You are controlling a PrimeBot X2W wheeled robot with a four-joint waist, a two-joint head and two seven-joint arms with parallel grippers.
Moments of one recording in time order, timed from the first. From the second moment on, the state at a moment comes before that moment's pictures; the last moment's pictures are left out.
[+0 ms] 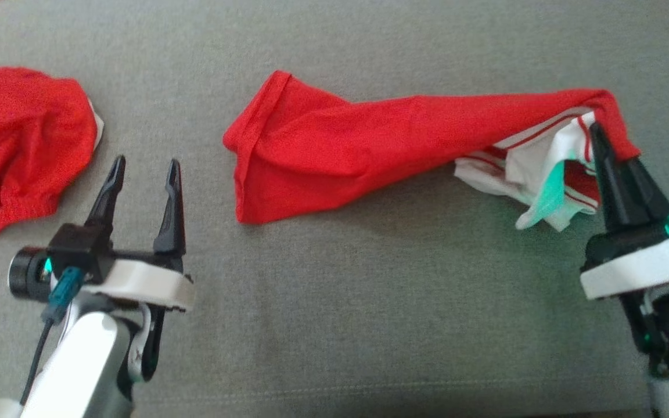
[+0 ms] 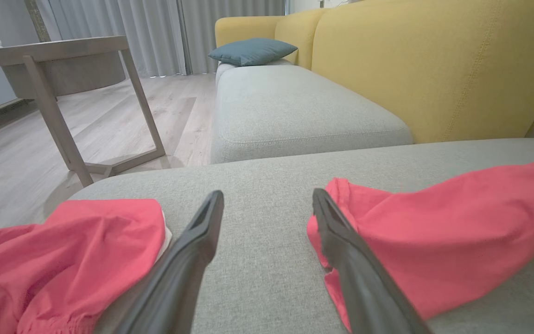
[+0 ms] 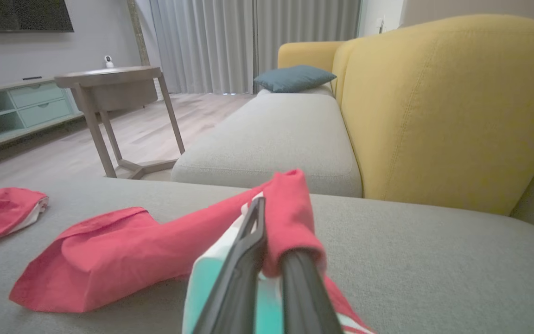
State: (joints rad) left arm -0.23 0.35 -0.42 0.08 -0.37 0.25 -0.25; right arm -0.12 -0.22 0.05 -0.22 0.26 0.12 0.12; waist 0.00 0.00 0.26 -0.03
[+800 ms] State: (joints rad) left arm -0.40 0.29 -0.47 0.12 -0.32 0.20 -0.25; right arm -0.42 -0.44 0.02 0.28 0.38 0.12 0.03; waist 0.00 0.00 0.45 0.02
